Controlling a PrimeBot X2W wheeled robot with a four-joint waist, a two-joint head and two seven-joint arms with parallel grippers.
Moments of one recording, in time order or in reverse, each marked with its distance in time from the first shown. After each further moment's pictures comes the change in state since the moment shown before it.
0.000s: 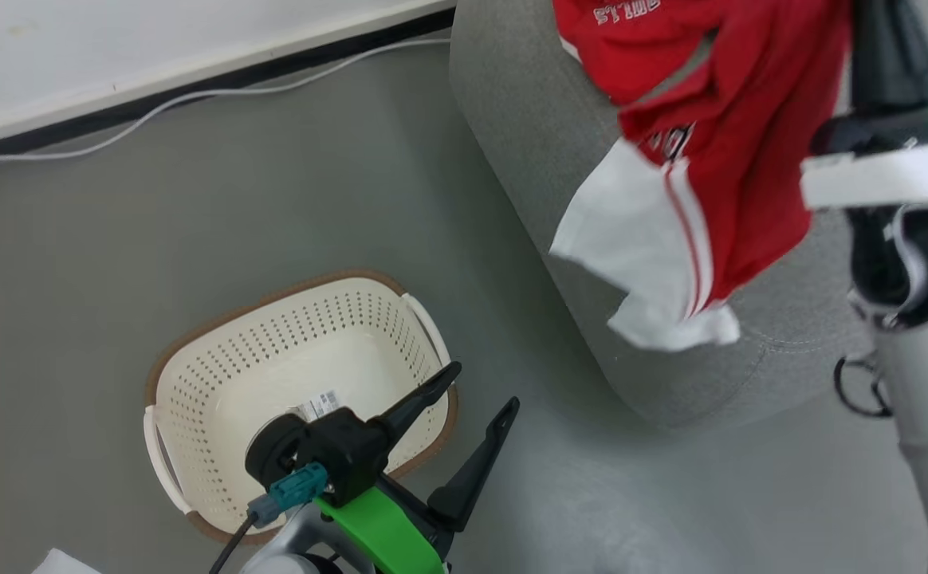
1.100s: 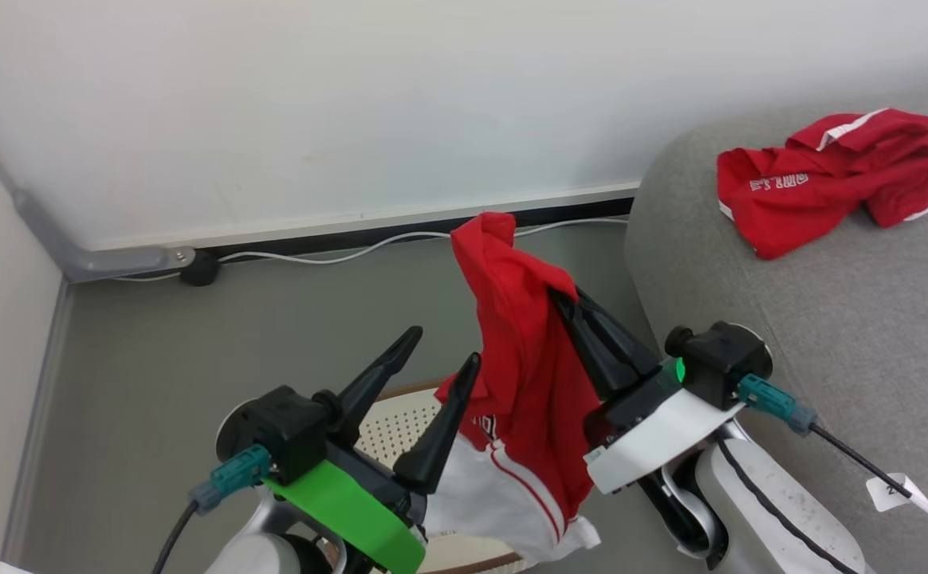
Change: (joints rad) left arm 0.000 -0.017 0.103 0.016 -0.052 -0.005 -0.070; right arm 0.278 0.111 0.369 0.121 -0.105 0.075 -0.034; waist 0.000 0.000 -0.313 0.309
